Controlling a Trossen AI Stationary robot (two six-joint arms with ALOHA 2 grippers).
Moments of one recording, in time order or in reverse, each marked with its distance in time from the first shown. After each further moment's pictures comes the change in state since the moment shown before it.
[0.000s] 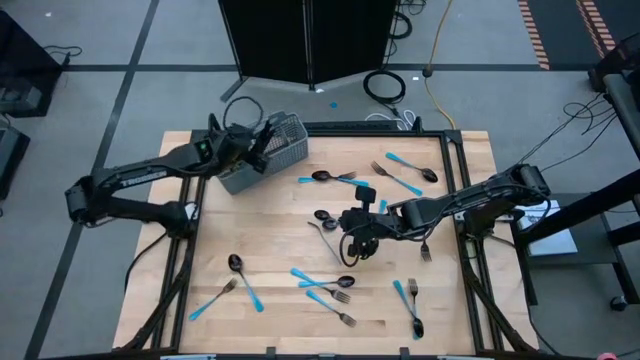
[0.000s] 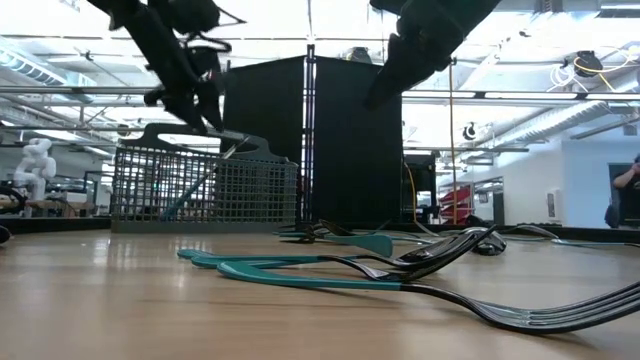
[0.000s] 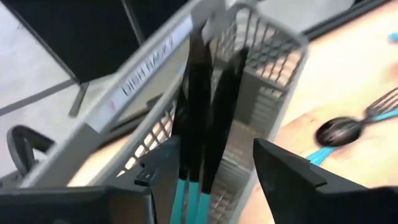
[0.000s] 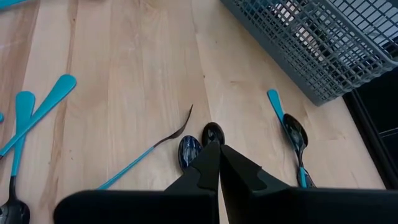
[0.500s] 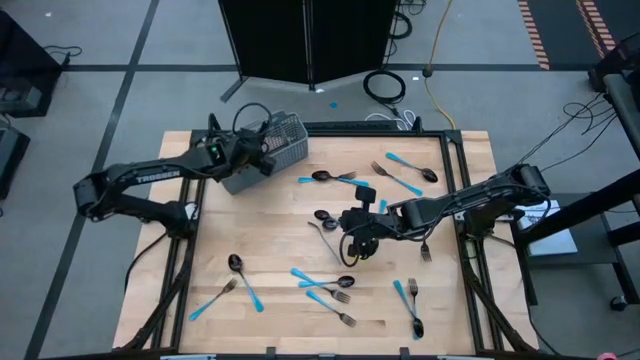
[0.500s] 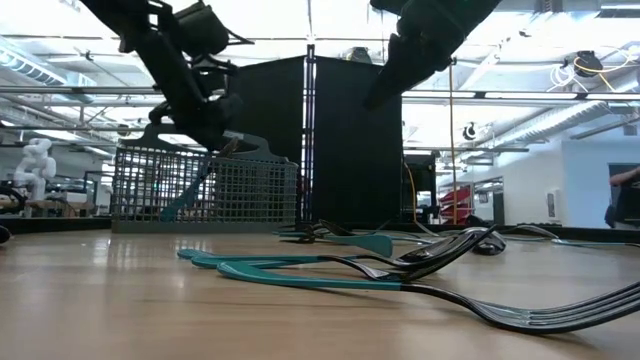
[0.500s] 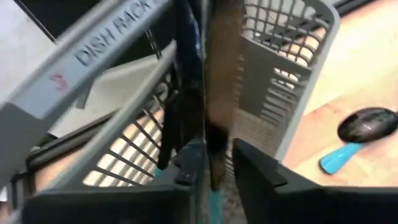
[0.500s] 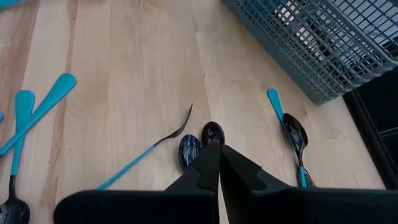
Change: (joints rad) left arm 0.015 0.104 -0.072 0.121 -0.015 -0.008; right arm 0.000 0.000 0.000 -0.001 0.000 0.000
